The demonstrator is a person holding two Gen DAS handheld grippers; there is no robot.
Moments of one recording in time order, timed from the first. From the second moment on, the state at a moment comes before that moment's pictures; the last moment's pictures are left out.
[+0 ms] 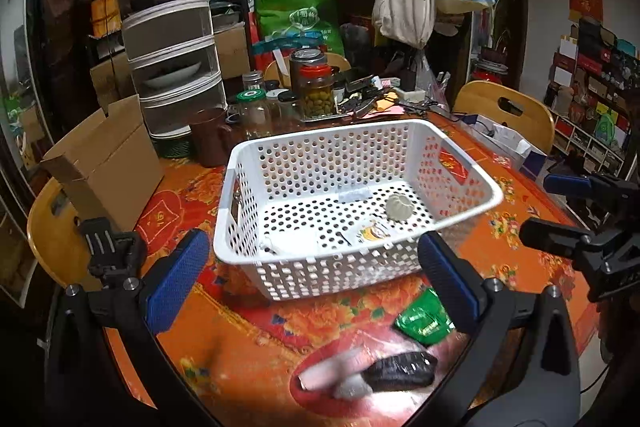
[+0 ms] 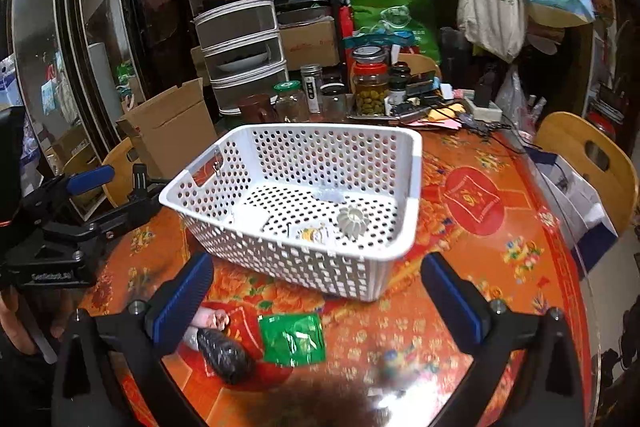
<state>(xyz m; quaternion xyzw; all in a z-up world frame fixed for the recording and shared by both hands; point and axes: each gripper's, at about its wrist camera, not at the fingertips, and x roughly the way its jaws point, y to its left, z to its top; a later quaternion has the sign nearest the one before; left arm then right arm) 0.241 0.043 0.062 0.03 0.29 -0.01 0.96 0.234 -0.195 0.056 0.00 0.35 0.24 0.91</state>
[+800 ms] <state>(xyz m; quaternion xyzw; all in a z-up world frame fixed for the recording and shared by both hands) 0.143 0.060 -0.035 -0.01 0.33 -0.01 0.94 0.134 -0.195 -0.015 0.00 0.34 0.27 0.90</state>
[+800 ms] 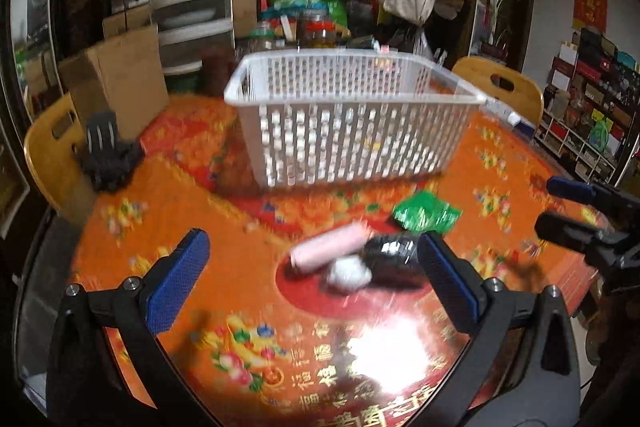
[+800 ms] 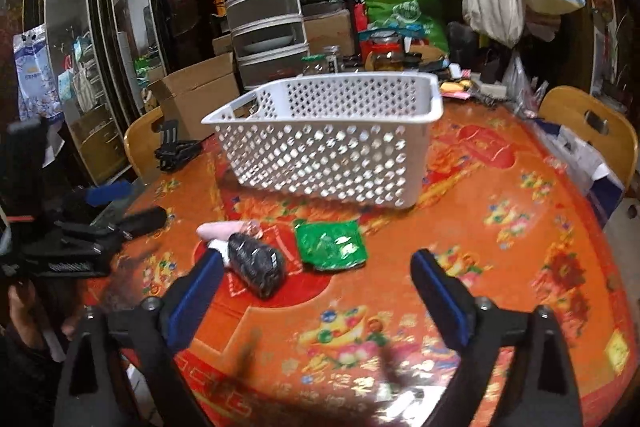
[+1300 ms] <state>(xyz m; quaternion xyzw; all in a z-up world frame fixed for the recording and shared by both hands) 0.162 0.071 -0.094 -0.02 0.38 -0.02 0.92 0.161 -0.117 -0.078 -0.02 0.41 0.33 0.85</state>
